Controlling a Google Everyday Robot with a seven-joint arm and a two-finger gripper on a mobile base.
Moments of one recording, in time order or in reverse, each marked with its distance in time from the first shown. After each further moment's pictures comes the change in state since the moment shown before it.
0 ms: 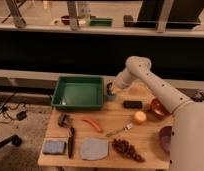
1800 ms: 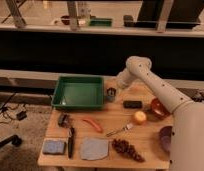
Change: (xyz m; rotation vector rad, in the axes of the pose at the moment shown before) arm 0.001 0.000 0.000 0.001 0.000 0.001
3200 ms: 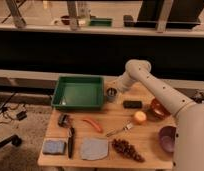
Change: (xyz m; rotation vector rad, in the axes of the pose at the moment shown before) arm 0.000 0.025 0.008 -0.037 0.014 0.010
